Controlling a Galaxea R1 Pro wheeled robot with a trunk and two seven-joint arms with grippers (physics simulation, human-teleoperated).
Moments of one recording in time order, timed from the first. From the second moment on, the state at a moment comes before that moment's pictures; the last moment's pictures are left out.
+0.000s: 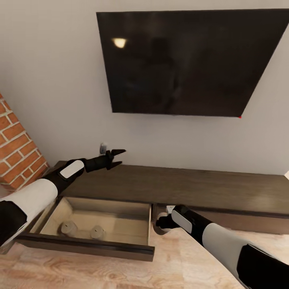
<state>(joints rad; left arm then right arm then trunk) -1.25 0.25 -0.95 -0.41 1.72 0.66 -0.62 -0.91 -0.01 1.06 -0.44 -1.19 0.59 -0.23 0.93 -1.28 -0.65</state>
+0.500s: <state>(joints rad) -1.25 0.25 -0.95 -0.42 1.72 0.66 -0.62 -0.91 -0.01 1.06 -0.44 -1.19 0.59 -0.23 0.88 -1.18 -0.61</state>
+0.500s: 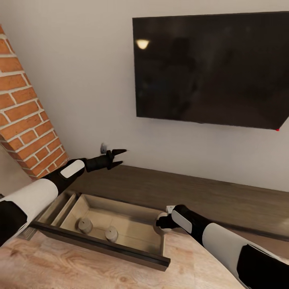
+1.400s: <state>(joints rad) -1.25 0.24 -0.95 -0.43 1.72 0.64 -0.62 -0.91 -0.01 1.05 -0.44 -1.19 0.59 -0.23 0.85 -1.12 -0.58</state>
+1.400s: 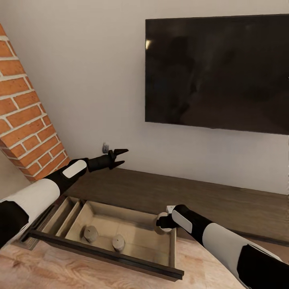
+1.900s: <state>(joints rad) -1.25 0.23 -0.95 -0.43 1.71 0.64 -0.62 -0.90 -0.01 1.05 -0.44 -1.20 0.59 -0.23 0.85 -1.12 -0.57</state>
